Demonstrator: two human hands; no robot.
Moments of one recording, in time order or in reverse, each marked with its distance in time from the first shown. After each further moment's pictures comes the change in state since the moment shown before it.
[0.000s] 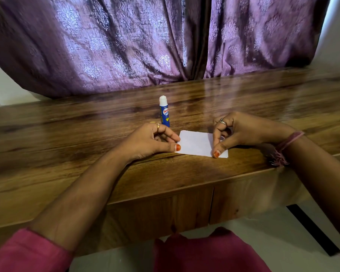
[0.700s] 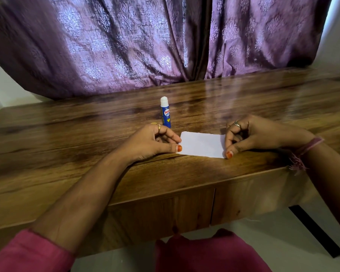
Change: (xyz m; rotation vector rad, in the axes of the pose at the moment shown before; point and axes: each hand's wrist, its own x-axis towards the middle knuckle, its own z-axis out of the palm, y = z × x) left_hand -0.003 0.002 0.001 0.044 0.011 0.003; right_hand -0.025 0.015 -0.003 0.134 -0.004 0.038
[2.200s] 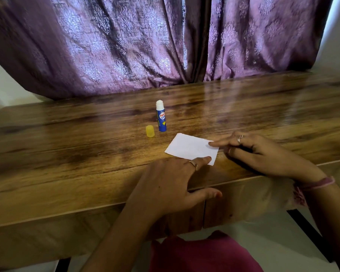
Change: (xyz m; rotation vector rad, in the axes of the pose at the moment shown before) left_hand -0.055 0.037 0.077 0.910 0.161 0.270; right_hand -0.032 -0.003 0.022 -0.253 0.269 0.018
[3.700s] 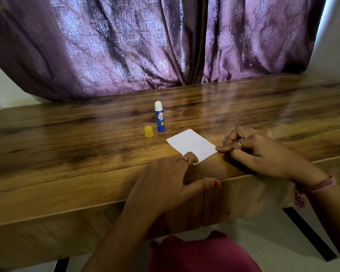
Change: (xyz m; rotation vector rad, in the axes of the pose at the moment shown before) left_hand 0.002 0.000 0.007 -0.051 -0.020 -0.127; right_hand -0.011 -0.015 -0.002 -0.191 0.057 0.140
